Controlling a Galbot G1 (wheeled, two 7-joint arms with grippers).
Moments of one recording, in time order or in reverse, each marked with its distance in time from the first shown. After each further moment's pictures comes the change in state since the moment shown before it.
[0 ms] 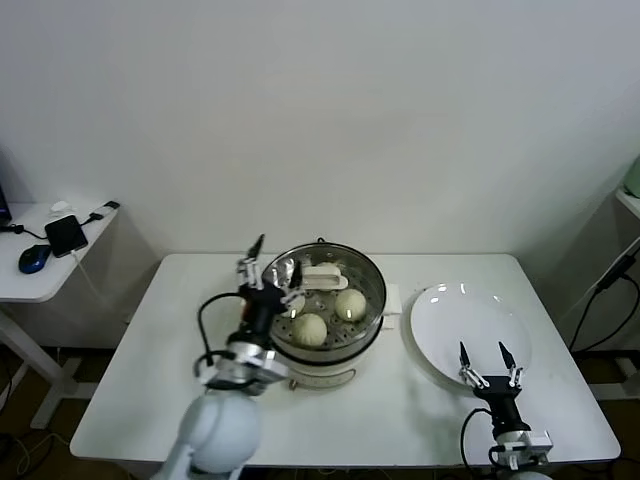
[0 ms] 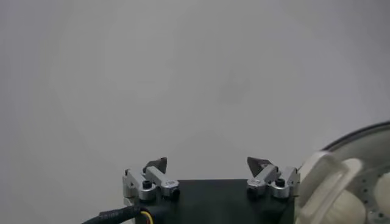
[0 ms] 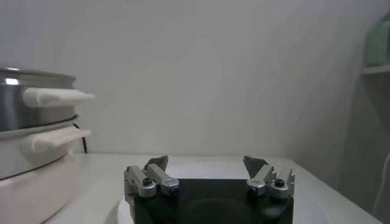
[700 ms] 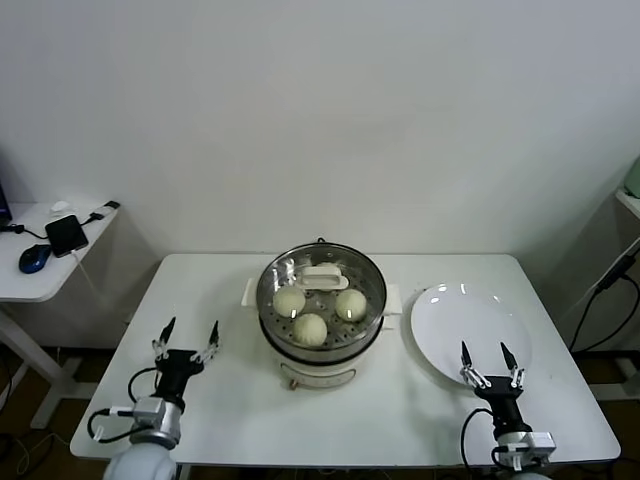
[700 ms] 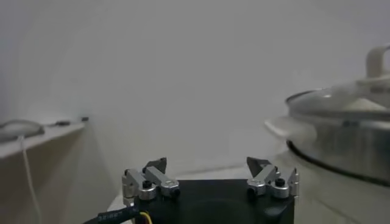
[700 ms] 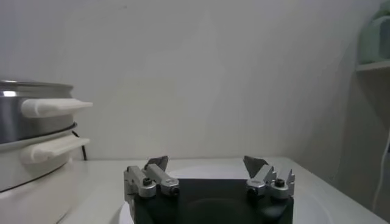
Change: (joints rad) left arm 0.222 0.093 -0.326 0.306 -0.825 -0.364 -0.050; right arm -0.008 -0.002 -0.002 0.008 0.041 -0.003 0.004
